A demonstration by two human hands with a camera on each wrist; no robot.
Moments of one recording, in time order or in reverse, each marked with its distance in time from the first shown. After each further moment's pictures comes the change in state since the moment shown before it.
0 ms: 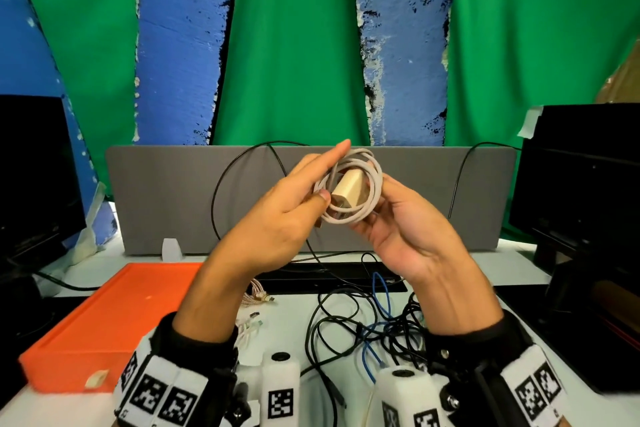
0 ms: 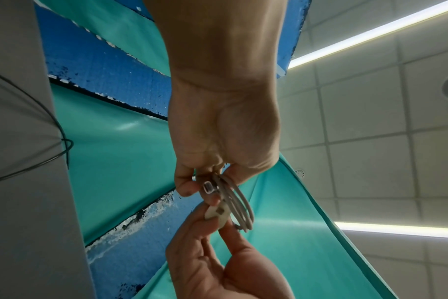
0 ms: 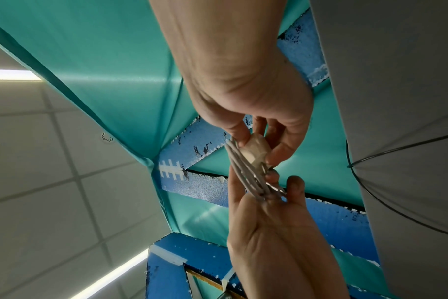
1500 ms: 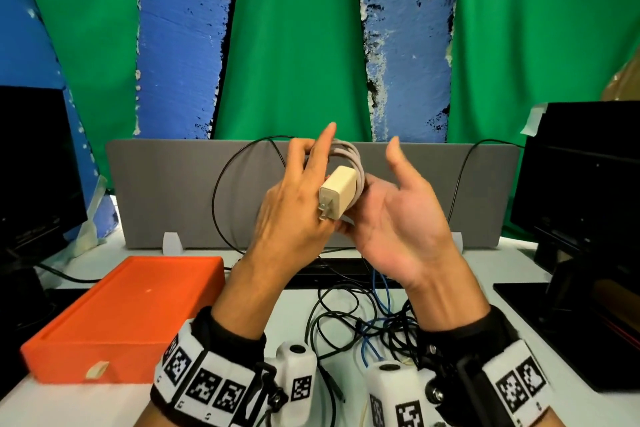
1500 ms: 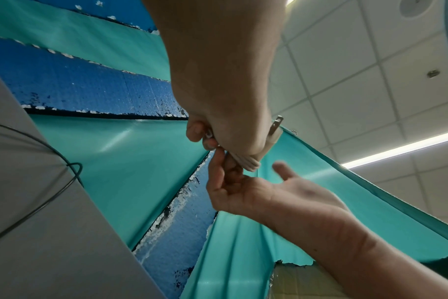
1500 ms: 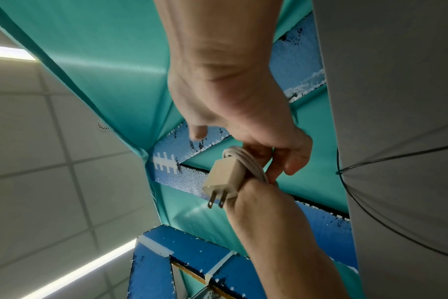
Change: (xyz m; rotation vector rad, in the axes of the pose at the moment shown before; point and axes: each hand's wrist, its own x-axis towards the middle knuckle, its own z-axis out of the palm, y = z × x) left_hand 0.006 -0.017 0.024 0.589 0.308 0.073; right_hand -0.002 0.007 0.001 0.067 -0.300 0.137
